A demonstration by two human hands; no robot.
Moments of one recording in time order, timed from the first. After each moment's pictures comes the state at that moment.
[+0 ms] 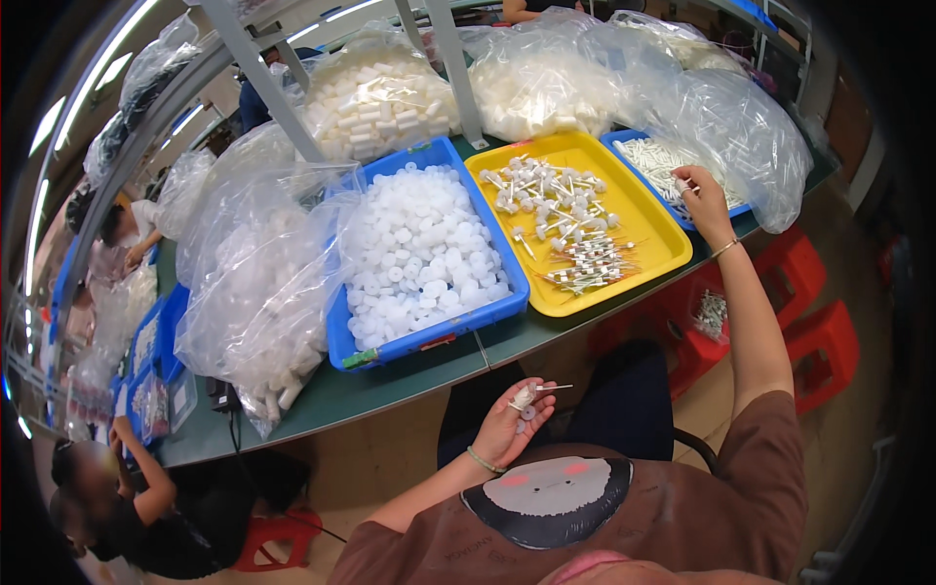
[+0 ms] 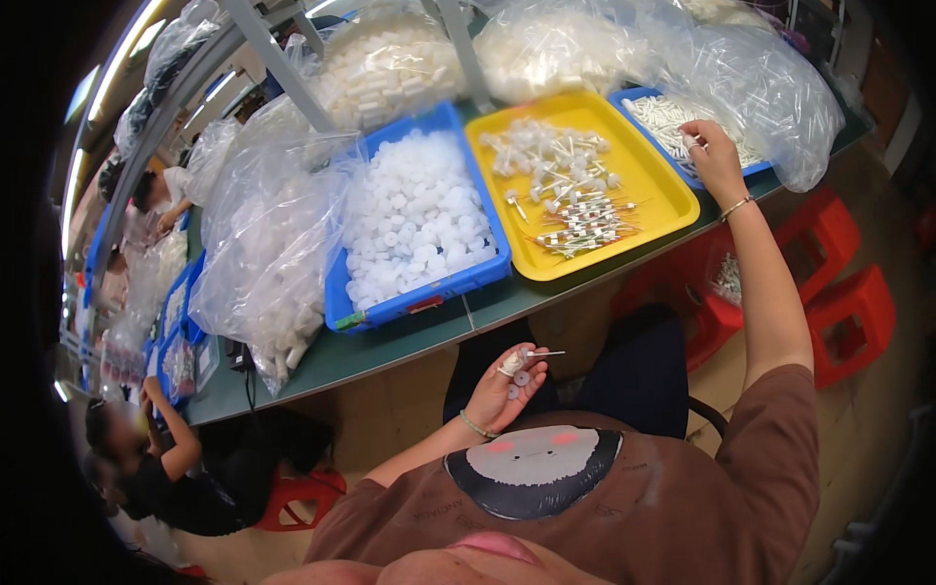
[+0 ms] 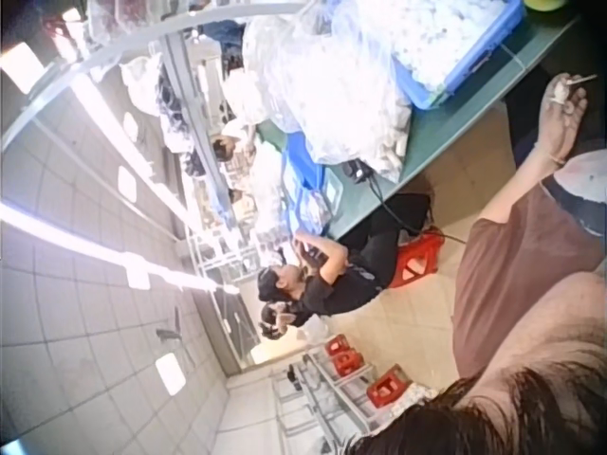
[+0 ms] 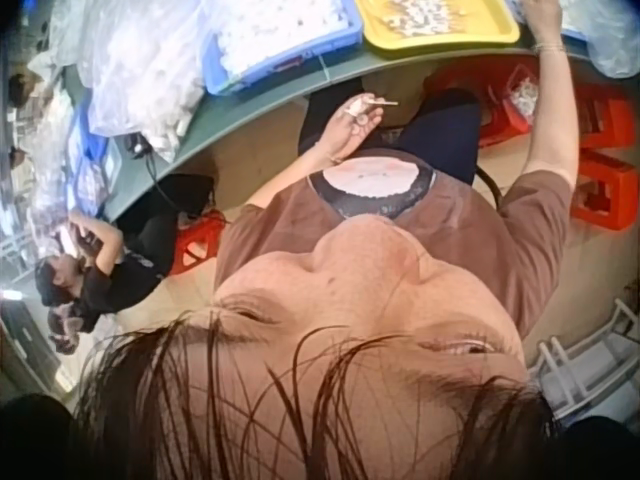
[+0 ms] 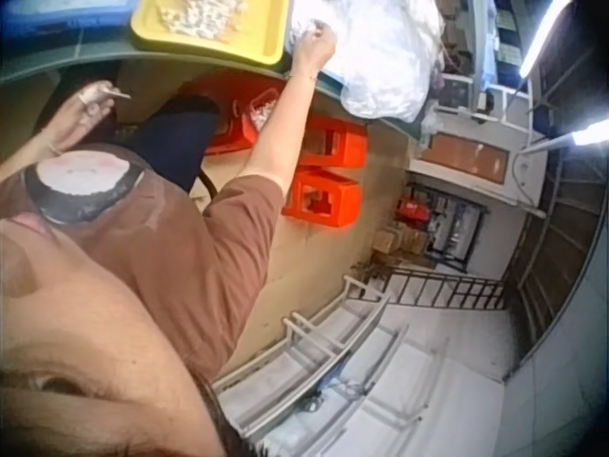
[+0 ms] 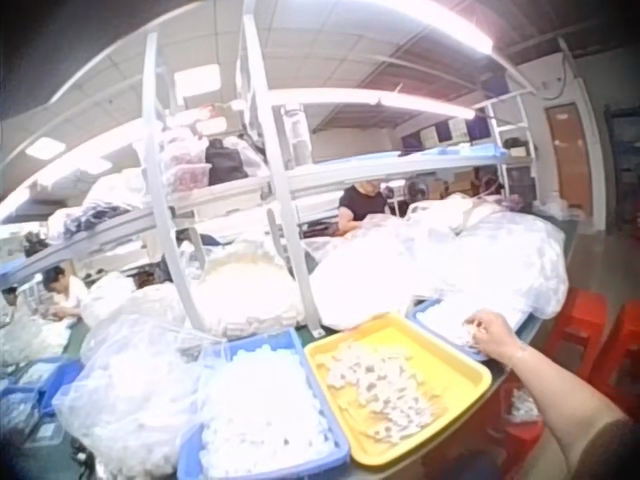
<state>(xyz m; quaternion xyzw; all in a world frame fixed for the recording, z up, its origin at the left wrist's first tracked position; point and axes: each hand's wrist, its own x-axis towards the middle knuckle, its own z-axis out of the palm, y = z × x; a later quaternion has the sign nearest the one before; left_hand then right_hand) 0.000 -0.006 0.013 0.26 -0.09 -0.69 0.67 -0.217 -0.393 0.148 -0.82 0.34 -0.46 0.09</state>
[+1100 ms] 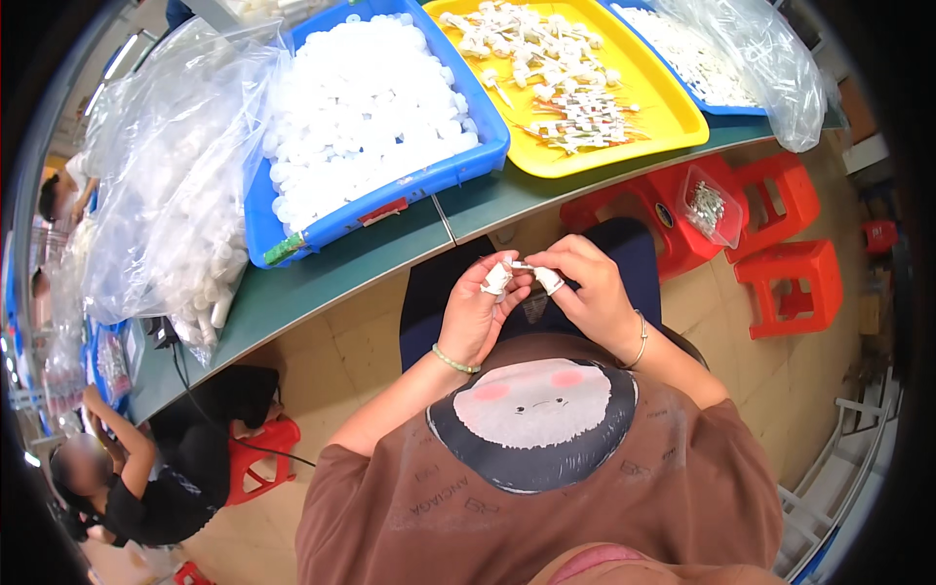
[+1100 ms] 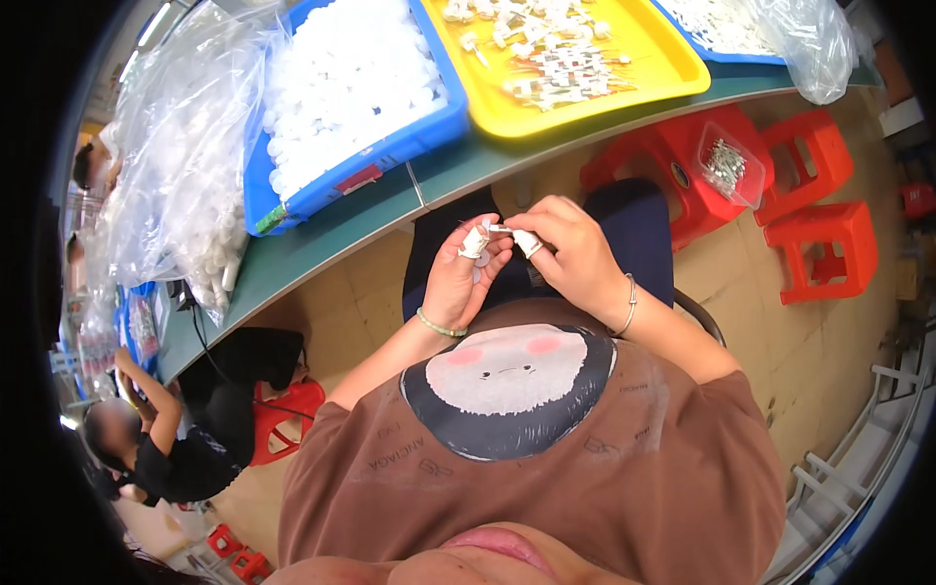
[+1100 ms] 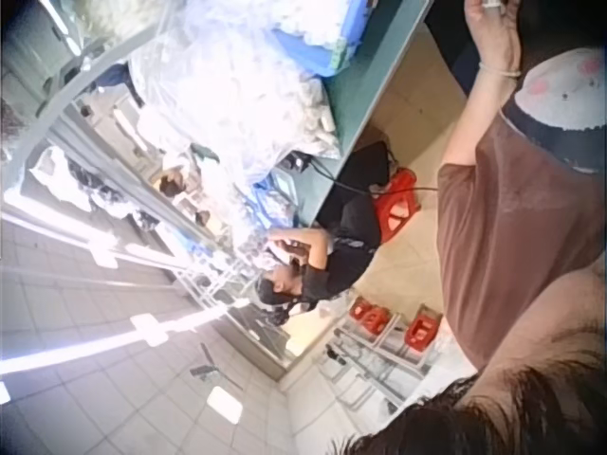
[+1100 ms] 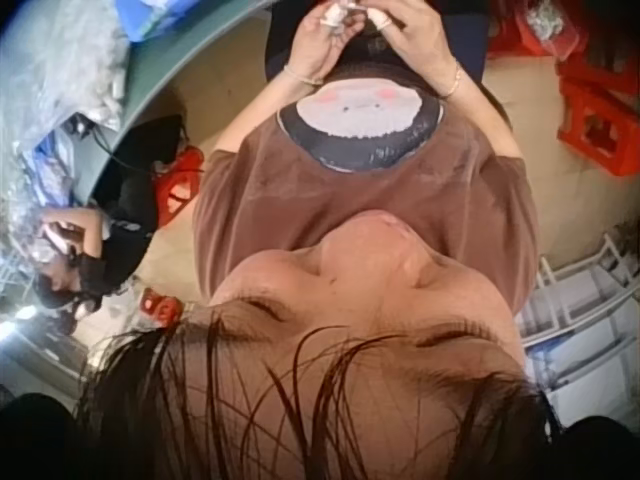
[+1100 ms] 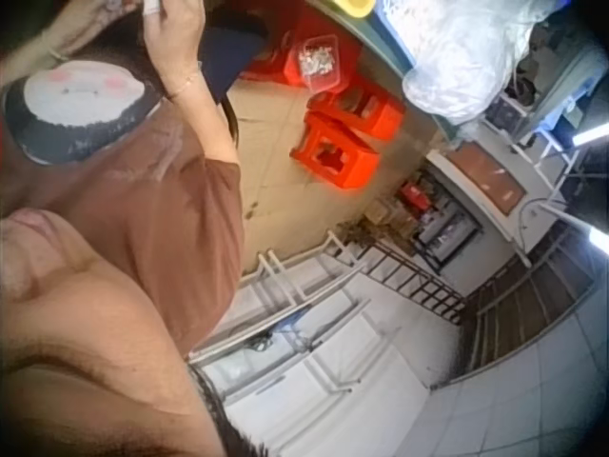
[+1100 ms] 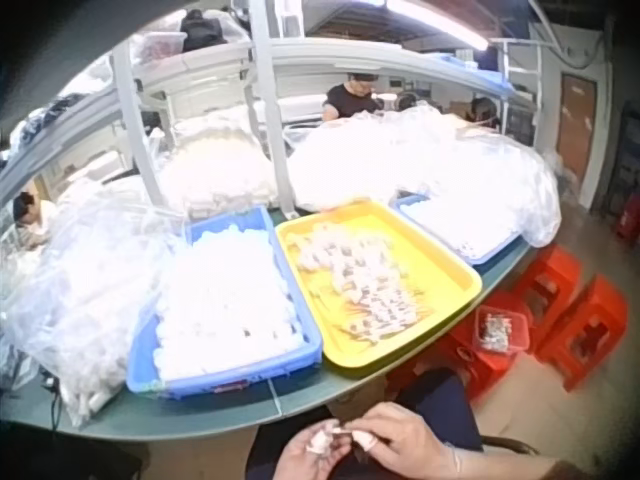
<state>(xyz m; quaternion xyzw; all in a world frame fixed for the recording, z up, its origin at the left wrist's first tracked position) 0.001 -0.005 0.009 0.34 -0.11 -0.62 0.70 -0.142 -0.106 0.065 -0.84 0.20 -0.32 0.38</state>
